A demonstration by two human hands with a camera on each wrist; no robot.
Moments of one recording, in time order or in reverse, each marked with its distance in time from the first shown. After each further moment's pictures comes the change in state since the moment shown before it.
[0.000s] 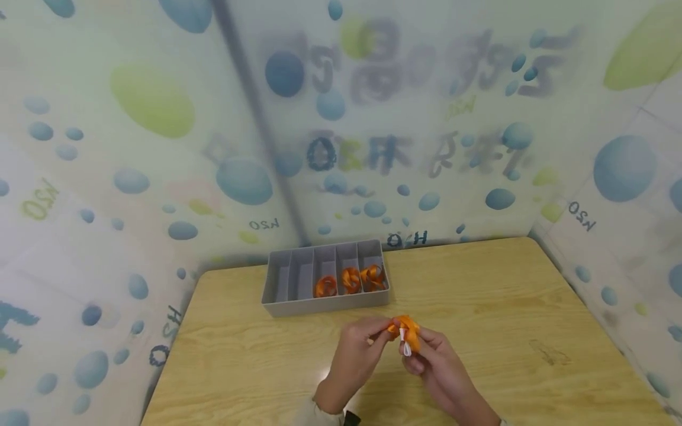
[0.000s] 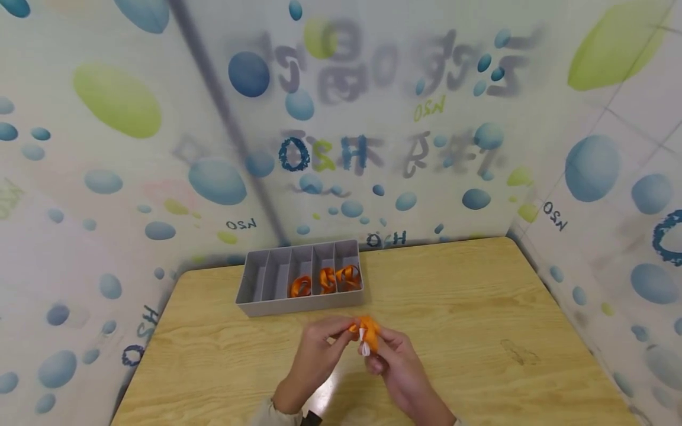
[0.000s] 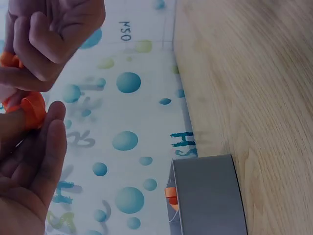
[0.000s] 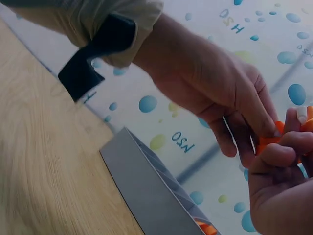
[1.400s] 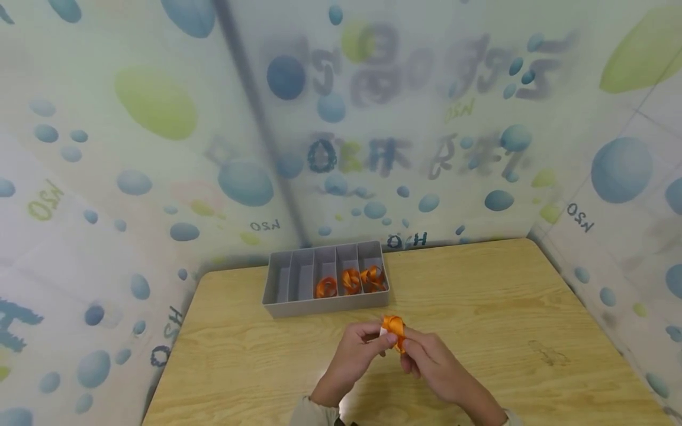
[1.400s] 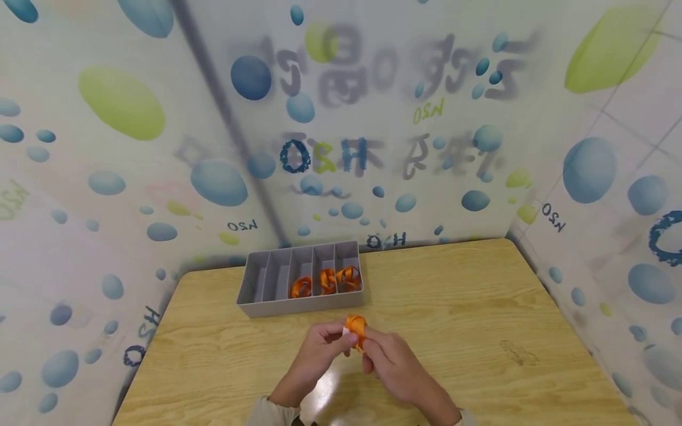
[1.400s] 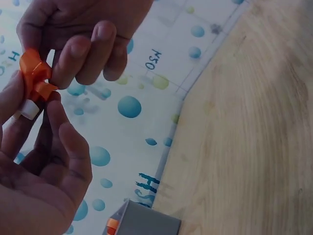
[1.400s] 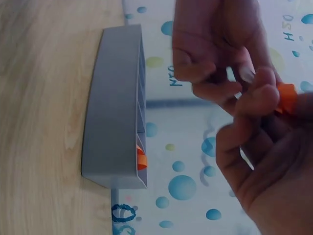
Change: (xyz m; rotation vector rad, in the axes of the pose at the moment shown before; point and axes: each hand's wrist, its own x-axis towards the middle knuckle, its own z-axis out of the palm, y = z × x) left_hand -0.007 -0.010 0.000 -0.589 -0.153 -0.511; right_hand 0.006 -0.013 0.002 -0.920 -0.088 -0.088
